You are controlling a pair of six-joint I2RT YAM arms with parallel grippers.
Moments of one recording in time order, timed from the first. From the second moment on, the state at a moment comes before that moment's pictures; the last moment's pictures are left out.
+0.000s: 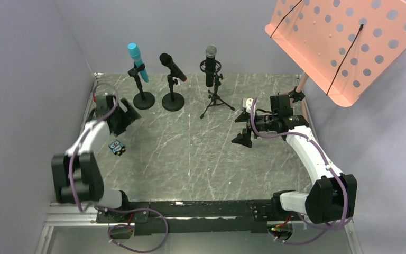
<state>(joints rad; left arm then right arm) 0.12 1.32 0.81 -0.24 0.17 -0.58 0.15 1.25 0.98 -0.60 -1.02 -0.81</state>
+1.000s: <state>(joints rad) 0.16 2.29 1.92 -1.05 -0.28 -0.81 0.15 1.24 1.01 -0.67 -1.06 -0.85</state>
